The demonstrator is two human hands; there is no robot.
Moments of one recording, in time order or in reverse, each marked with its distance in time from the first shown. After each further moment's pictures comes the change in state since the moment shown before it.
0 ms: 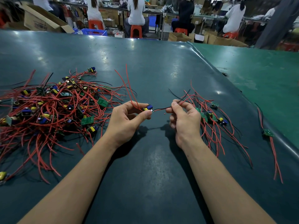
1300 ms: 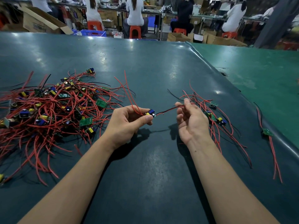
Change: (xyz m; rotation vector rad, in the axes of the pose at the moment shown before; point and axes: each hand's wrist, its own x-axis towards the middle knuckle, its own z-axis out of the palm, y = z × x) left_hand -0.003 0.005 0.000 -0.041 -0.102 -0.070; right_hand 0.009 -0.017 -0.014 0.311 0.107 0.168
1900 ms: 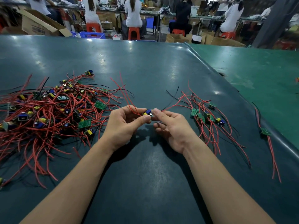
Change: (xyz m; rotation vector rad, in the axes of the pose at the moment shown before) left_hand 0.001 -0.004 0.001 -0.019 0.049 0.049; right_hand -0.015 0.018 0.004 -0.386 -0.364 0.222
